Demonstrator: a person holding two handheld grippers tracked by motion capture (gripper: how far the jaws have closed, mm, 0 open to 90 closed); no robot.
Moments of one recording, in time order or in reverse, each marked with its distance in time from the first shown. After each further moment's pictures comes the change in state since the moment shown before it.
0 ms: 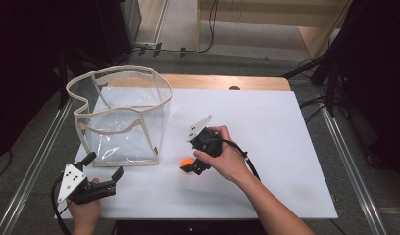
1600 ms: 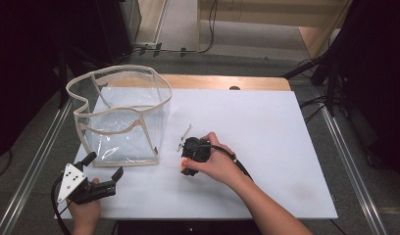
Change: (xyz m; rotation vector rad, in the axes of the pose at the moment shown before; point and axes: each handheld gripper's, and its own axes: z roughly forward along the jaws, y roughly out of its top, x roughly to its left) left arm 0.000 0.000 0.000 0.001 -0.004 0.002; right arm 0.000 0.000 0.047 0.293 -0.038 0.019
